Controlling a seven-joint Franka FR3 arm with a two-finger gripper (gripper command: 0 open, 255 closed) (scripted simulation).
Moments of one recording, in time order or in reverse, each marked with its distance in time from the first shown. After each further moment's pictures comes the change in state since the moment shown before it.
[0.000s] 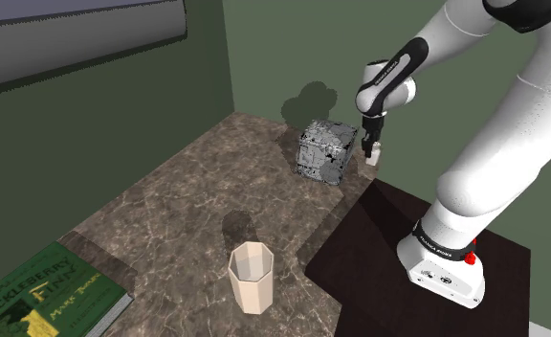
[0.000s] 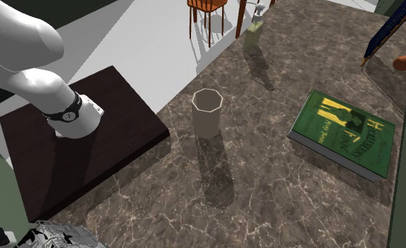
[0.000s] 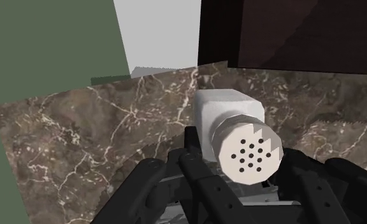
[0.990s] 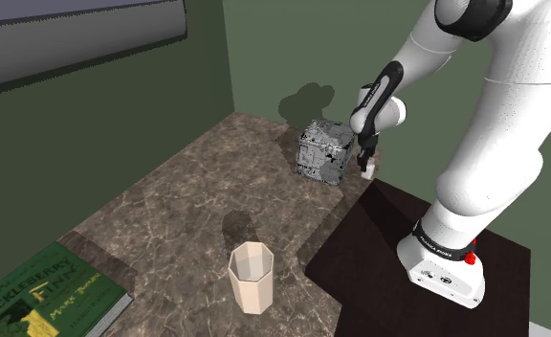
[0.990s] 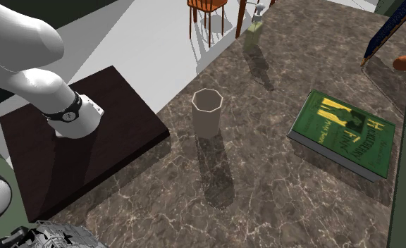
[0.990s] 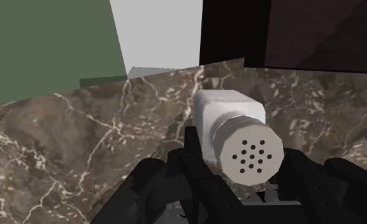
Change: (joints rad) arm -0.013 0.222 0.019 -0.001 0.060 0.218 -0.022
